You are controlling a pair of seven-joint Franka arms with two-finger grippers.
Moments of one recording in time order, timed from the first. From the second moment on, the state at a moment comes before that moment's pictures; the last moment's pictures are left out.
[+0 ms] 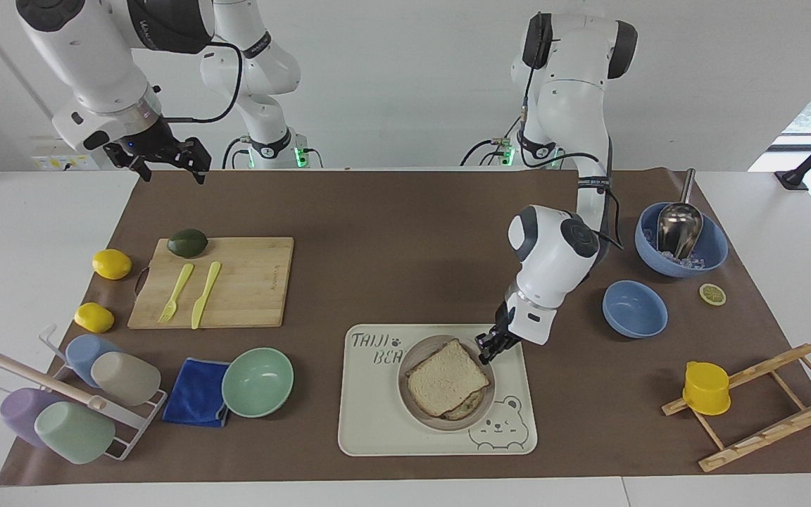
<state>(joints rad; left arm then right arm) -0.44 0.59 0.06 -1.60 -0.43 2.45 -0.45 -0.02 -0.06 0.00 -1.68 -0.06 1.43 0.01</state>
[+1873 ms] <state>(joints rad) -0.13 0.03 0.14 -1.58 -0.04 1.58 0.04 -0.02 -0.06 0.00 -1.68 -0.06 1.43 0.01</state>
